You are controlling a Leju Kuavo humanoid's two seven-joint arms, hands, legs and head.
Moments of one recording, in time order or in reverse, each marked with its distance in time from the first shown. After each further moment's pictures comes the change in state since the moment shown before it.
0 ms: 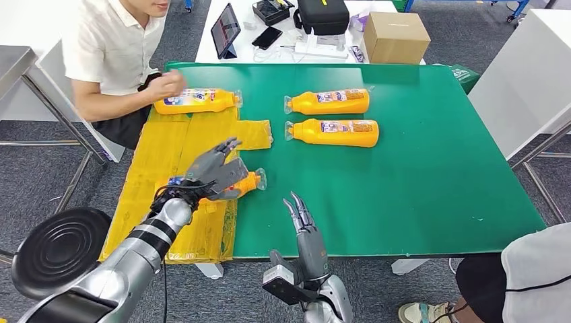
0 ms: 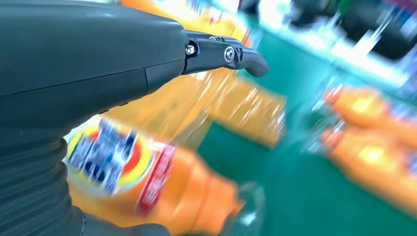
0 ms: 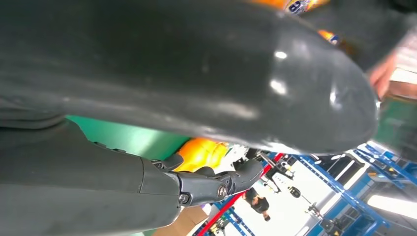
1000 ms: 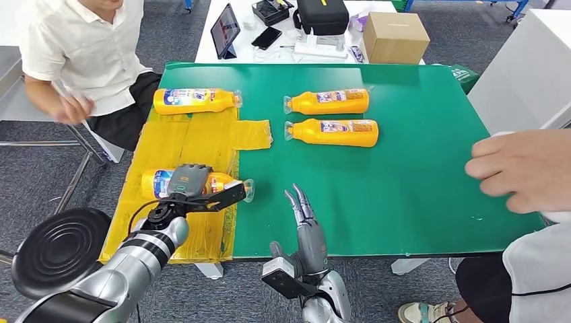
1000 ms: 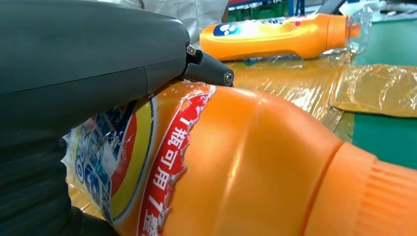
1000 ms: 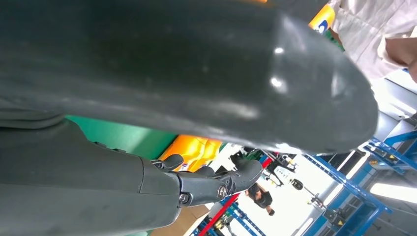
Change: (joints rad) left arm -0.029 0.005 0.036 0.227 -0.552 0.197 0.268; right arm 0.007 -0.010 0.055 -0.102 -0.033 0.006 0.088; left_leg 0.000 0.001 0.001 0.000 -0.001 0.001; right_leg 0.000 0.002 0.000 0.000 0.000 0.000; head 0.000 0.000
